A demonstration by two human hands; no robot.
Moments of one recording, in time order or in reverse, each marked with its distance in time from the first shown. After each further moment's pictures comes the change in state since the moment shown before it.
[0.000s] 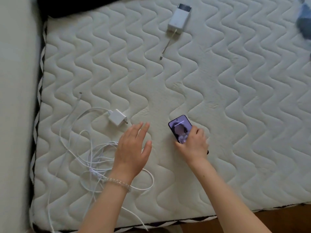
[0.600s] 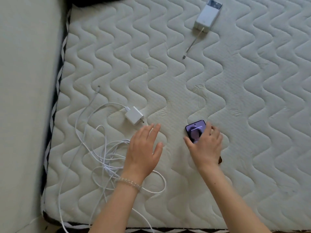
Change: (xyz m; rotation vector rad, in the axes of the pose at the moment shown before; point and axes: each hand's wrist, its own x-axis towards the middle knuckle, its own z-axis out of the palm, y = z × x) left_hand 0.000 -0.021 0.006 -0.031 -0.006 -0.074; right_hand 0.002 -0.030 0.005 -0.024 0.148 -0.068
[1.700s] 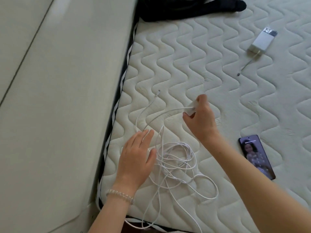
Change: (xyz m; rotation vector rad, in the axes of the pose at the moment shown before) left_hand -0.090 -0.151 -0.112 -0.051 0.181 -0.120; right_hand -0.034 -0.224 0.004 0.409 -0.007 -0.553
